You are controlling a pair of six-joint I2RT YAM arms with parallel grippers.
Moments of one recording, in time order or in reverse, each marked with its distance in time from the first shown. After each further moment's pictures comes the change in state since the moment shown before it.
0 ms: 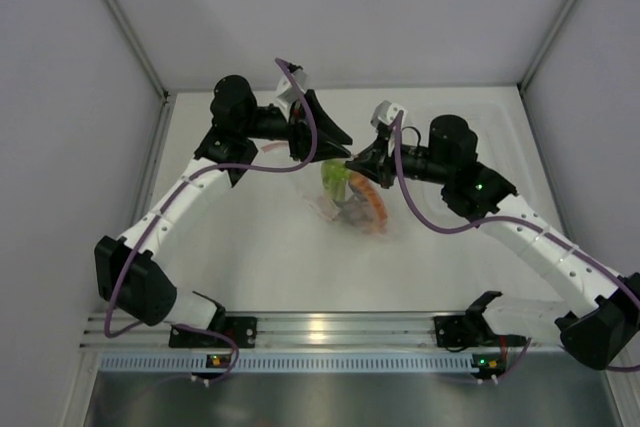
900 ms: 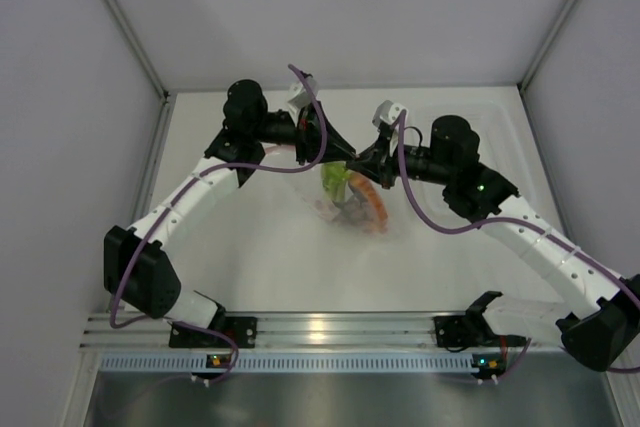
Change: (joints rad) left arm -0.010 0.045 -0.042 0.000 0.008 0.018; right arm 0.000 -0.013 -0.002 -0.002 -0.002 0.016
